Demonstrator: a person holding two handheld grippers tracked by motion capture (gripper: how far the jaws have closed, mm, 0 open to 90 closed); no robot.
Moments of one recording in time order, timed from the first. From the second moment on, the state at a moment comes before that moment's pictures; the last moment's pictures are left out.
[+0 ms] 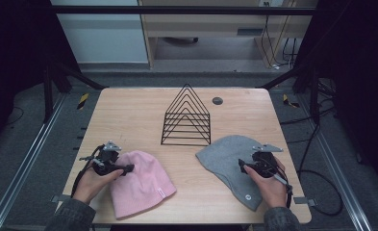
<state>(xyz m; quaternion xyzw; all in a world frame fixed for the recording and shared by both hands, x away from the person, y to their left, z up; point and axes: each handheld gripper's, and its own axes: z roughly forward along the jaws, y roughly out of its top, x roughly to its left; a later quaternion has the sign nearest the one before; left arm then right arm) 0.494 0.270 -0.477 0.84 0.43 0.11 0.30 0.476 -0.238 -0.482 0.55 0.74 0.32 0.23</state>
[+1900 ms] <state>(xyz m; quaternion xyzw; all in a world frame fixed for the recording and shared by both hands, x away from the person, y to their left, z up) 0.477 0.210 -0.310 0.84 0.25 0.25 0.41 0.465 -0.203 -0.419 0.48 0.74 0.38 0.27</state>
